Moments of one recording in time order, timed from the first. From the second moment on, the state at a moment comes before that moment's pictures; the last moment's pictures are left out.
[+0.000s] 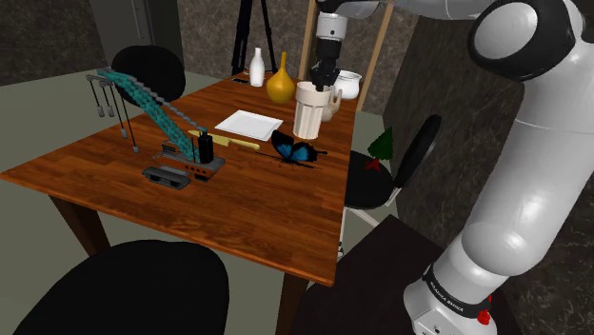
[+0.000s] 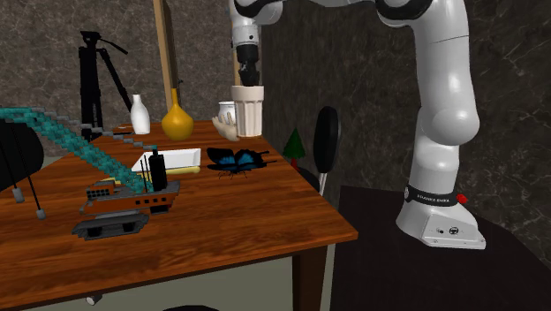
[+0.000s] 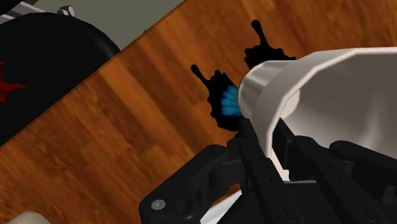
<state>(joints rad) -0.12 0.21 -0.07 -1.49 0.04 1.58 -0.17</state>
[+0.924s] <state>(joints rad) -0.23 0.80 -0.09 -0.76 0.08 1.44 -0.28</state>
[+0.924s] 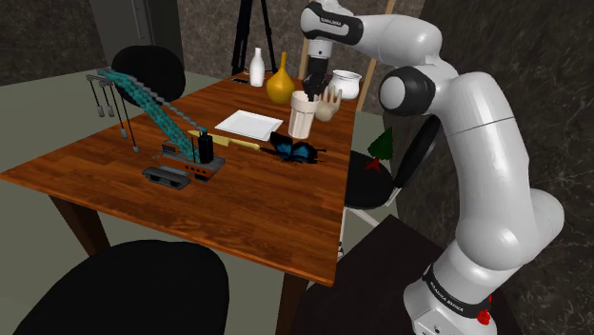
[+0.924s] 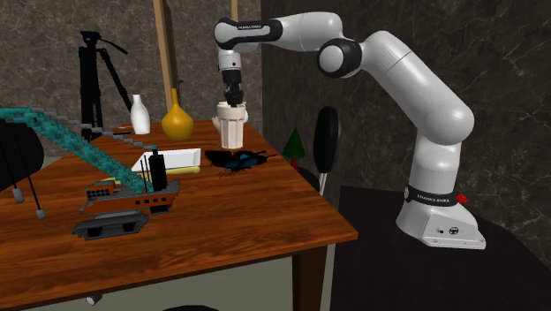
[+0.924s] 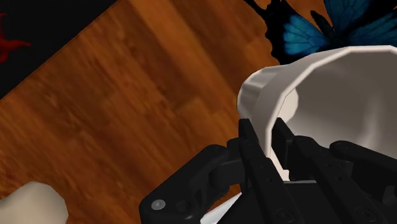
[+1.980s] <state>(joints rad) -0.22 0.75 -0.09 -1.00 0.08 1.65 -0.29</state>
